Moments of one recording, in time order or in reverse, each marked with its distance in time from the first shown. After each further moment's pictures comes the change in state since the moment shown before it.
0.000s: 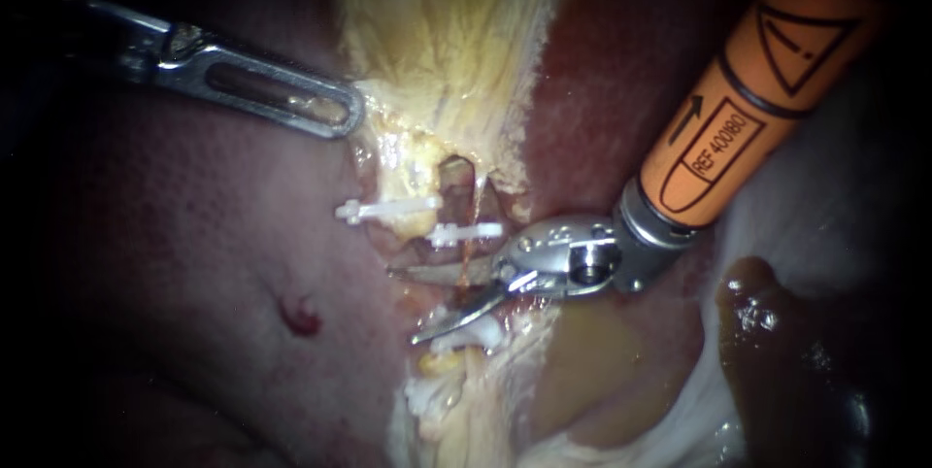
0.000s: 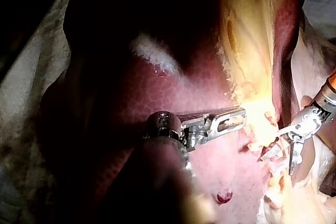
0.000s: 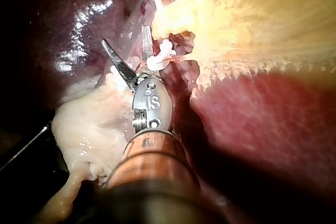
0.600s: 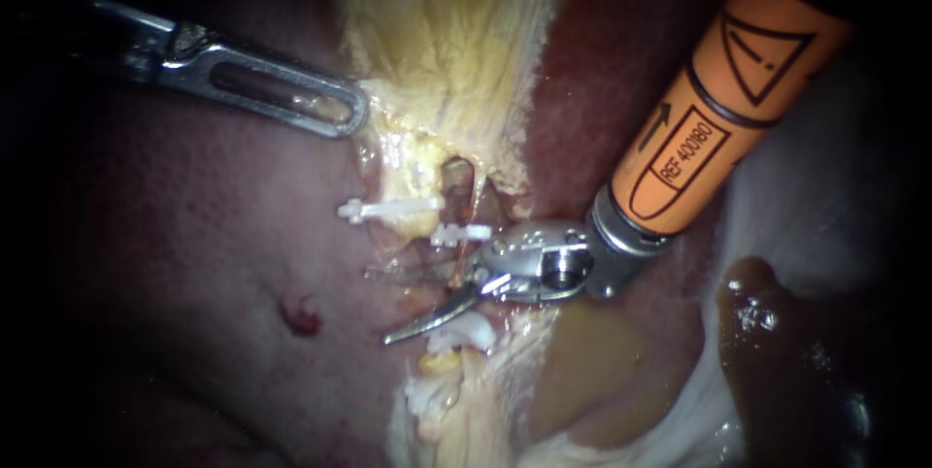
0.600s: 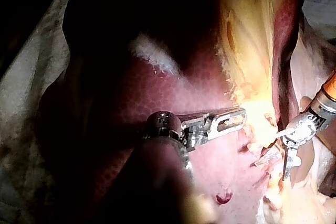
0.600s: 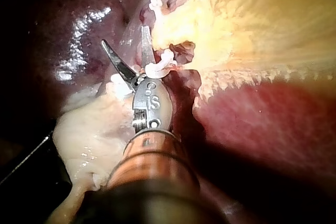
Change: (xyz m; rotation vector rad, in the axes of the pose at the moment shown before) right arm 0.000 0.000 0.001 -0.006 0.018 0.019; left arm 0.000 0.000 0.000 -0.003 -0.001 -0.001
